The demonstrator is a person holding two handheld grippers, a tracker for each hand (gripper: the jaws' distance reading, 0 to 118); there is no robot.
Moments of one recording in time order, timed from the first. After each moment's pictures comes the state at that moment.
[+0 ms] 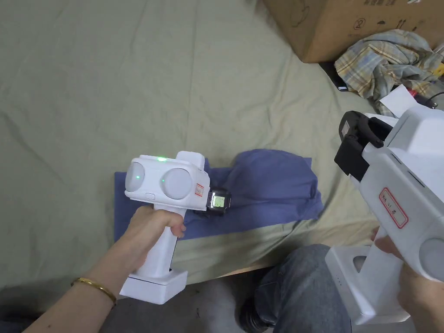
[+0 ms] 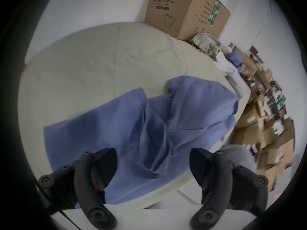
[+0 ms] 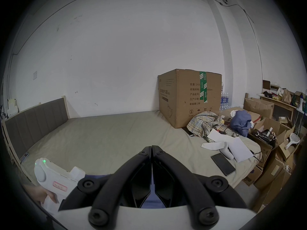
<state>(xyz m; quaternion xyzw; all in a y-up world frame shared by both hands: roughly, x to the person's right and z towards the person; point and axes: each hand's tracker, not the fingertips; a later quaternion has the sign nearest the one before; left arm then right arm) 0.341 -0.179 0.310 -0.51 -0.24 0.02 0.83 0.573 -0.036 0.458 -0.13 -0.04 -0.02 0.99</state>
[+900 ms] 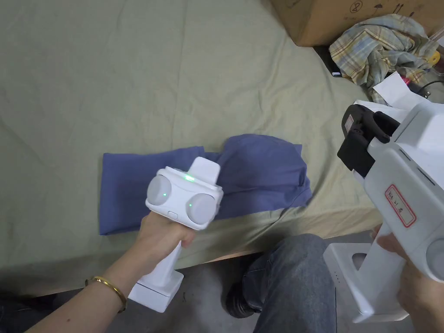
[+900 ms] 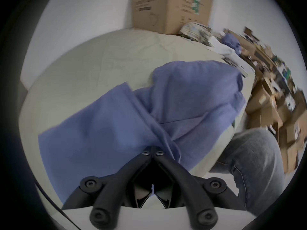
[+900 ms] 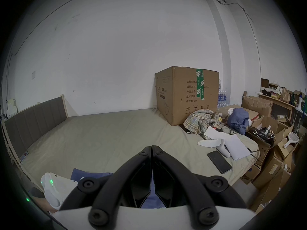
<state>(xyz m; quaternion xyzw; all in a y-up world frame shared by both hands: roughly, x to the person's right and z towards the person) 0.395 -0.210 0.349 -0.45 -0.24 -0.14 0.85 0.594 -0.044 0.464 -0.14 -0.04 -0.02 0.99</state>
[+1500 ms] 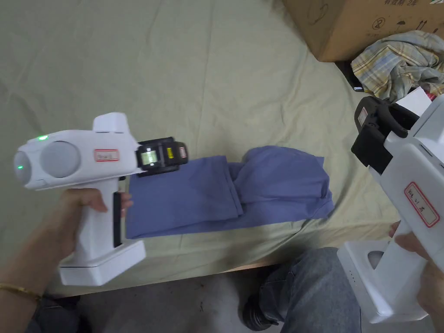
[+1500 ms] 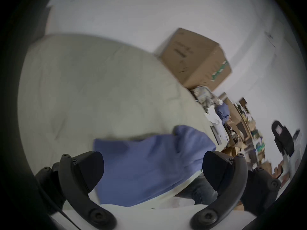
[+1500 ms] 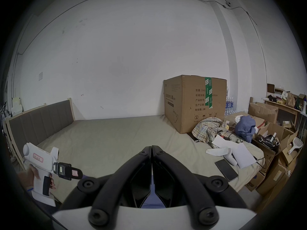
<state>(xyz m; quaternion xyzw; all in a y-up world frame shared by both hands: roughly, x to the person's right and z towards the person) 0.180 -0.150 0.307 -0.43 -0.20 0.22 0.85 0.561 -0.020 0.463 -0.11 -0.01 -0.01 0.99</state>
